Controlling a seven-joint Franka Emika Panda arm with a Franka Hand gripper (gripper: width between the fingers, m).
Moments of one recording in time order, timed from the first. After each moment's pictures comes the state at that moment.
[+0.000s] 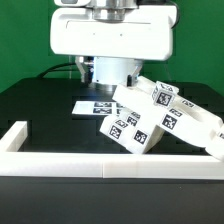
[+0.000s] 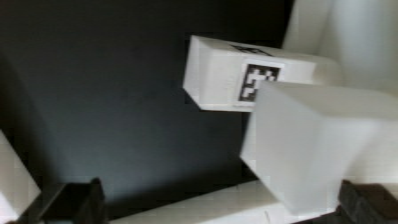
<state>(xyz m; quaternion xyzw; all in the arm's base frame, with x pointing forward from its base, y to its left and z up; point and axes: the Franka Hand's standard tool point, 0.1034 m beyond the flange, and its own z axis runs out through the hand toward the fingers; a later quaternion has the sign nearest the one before) 0.560 -0.053 0.117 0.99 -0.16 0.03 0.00</state>
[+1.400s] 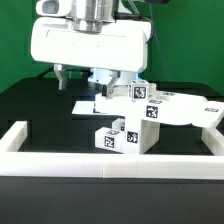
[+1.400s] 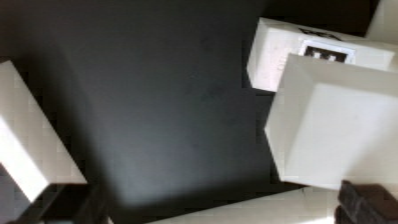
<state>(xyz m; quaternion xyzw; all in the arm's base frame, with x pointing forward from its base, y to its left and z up) 0.550 -0.087 0.100 0.98 -0.16 0.07 0.03</state>
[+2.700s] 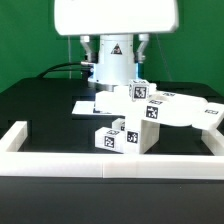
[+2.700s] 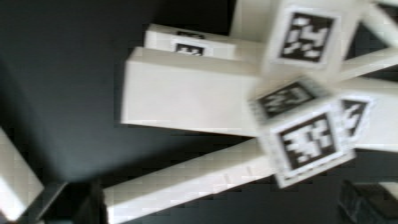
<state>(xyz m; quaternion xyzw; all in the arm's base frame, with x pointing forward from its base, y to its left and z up) 0.565 -0.023 0.153 0.99 -0.14 0.07 -0.02</state>
